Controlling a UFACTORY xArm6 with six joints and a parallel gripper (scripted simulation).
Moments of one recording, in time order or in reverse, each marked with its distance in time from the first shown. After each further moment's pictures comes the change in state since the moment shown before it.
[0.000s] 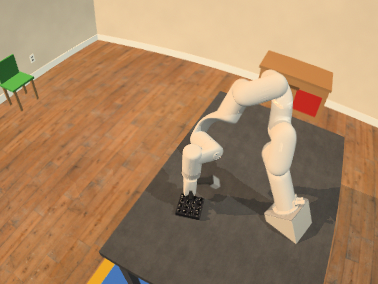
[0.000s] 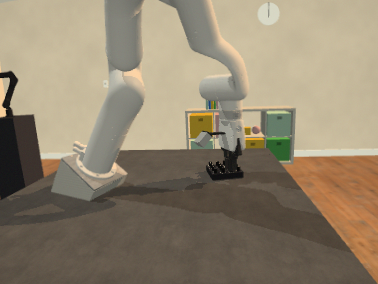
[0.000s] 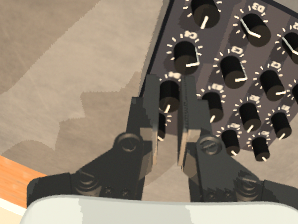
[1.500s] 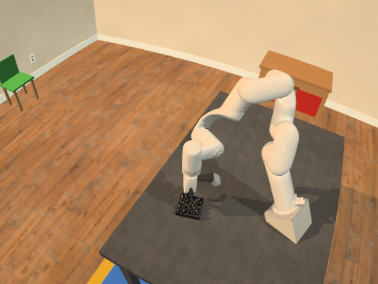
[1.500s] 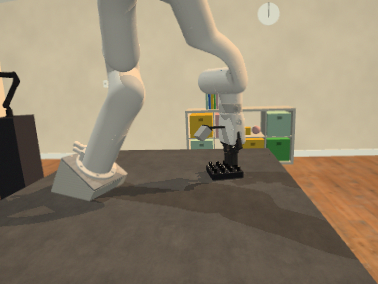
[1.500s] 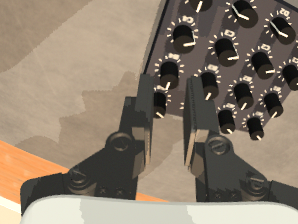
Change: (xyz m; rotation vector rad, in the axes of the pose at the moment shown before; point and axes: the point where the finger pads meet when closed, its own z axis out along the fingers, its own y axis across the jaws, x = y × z) arm 0.000 0.000 -0.020 0.000 -0.001 0.001
